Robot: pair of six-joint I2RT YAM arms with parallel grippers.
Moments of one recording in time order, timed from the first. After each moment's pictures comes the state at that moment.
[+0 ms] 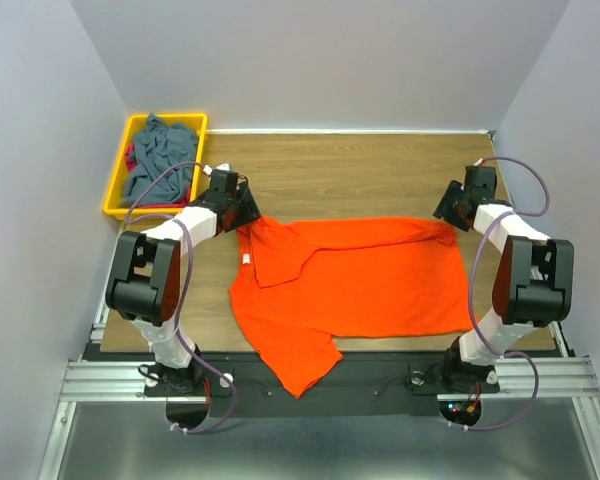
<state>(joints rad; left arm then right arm) -0.26 1.68 1.02 -0.15 -0.02 -0.60 -0.13 1.64 1.04 -0.23 0.05 0.37</state>
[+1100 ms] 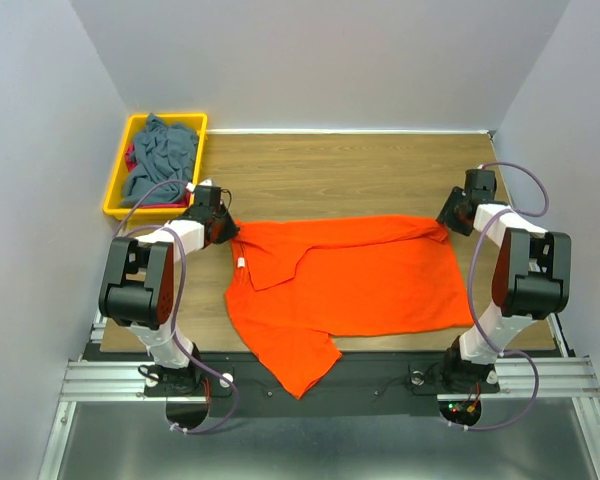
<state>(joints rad) -0.16 1.67 0.87 -0.07 0.00 -0.59 -0.15 1.71 1.04 -0.23 0.08 0.36</state>
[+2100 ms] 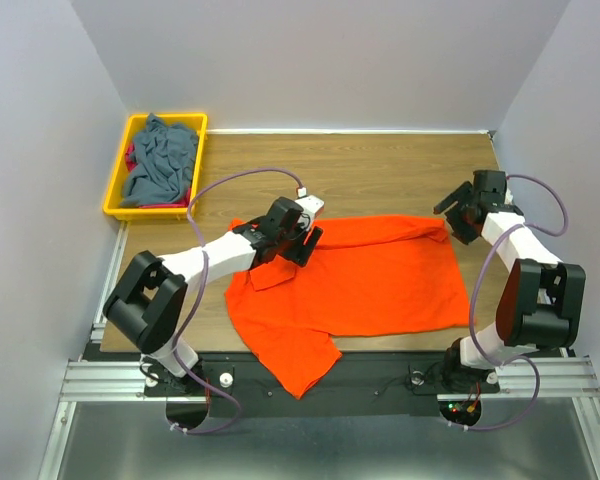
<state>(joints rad) -0.71 1.57 0.97 -0.19 -0.05 -0.05 -0.15 1.51 1.00 -0.37 0.04 0.74</state>
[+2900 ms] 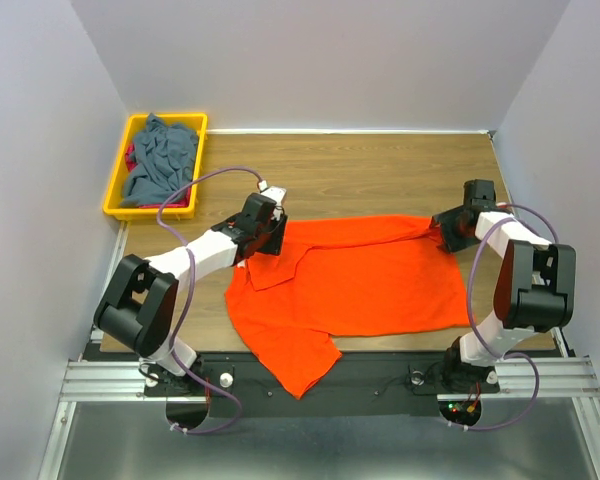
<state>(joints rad) -0.56 1.53 0.90 -0.19 -0.13 -0.19 -0.15 1.62 0.97 -0.41 0.03 1.11</state>
